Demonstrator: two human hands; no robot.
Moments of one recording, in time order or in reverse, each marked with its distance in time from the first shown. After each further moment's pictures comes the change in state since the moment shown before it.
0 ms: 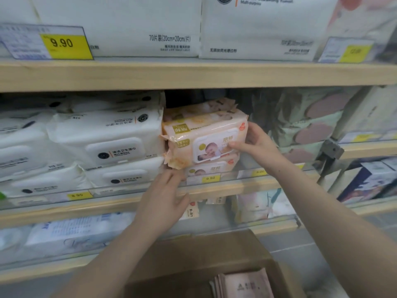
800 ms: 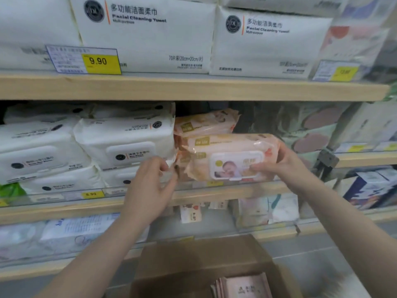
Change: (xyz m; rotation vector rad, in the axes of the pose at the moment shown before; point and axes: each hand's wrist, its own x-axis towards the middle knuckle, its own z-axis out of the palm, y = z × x) left_hand -0.004 0.000 -0.057 -0.226 0.235 -0.146; right_hand -0.057 -0.028 -0.026 0.064 -0.052 0.010
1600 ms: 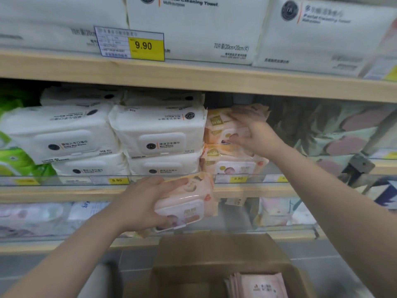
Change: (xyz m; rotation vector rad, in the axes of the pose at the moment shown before) left_hand -0.018 -0.072 -0.052 0.342 -0.677 0.127; right_hand 0.099 -0.013 0.088 -0.954 -0.070 -0.458
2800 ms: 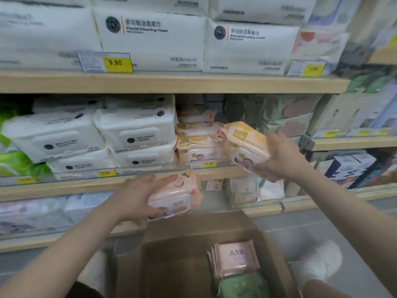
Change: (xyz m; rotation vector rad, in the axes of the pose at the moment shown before) left_hand -0.020 0.047 0.007 0.132 -0.007 0.068; right_hand -0.154 -0.001 -0.093 -0.163 -0.094 0.502
